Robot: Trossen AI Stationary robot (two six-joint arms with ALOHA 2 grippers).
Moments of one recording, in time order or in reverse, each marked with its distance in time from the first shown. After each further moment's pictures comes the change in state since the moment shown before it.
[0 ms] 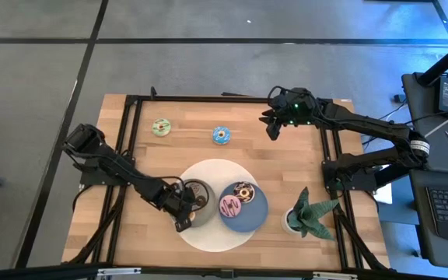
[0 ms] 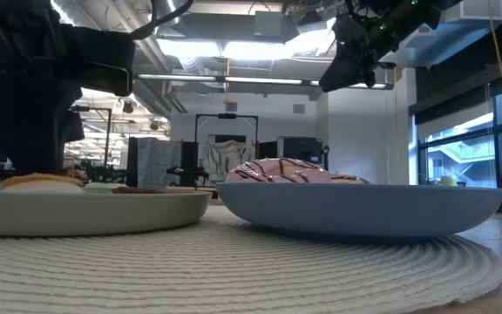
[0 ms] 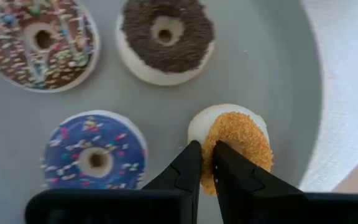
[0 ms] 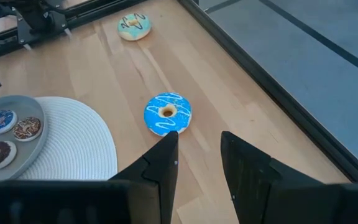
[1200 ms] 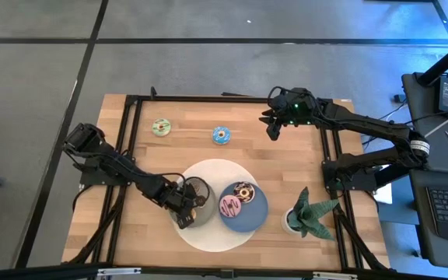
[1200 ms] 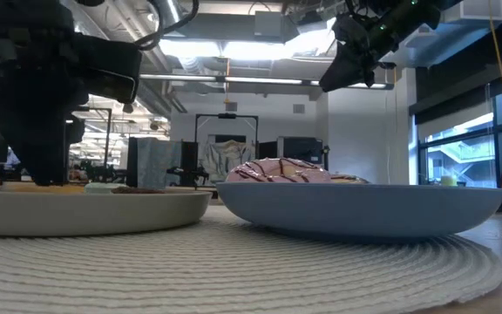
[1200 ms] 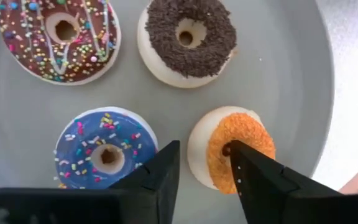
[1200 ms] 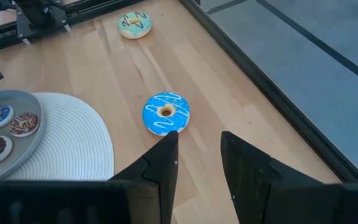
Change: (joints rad) left arm 0.034 -0.006 0.000 -0.017 0.037 -0.064; right arm 0.000 0.000 0.000 0.000 0.001 -0.033
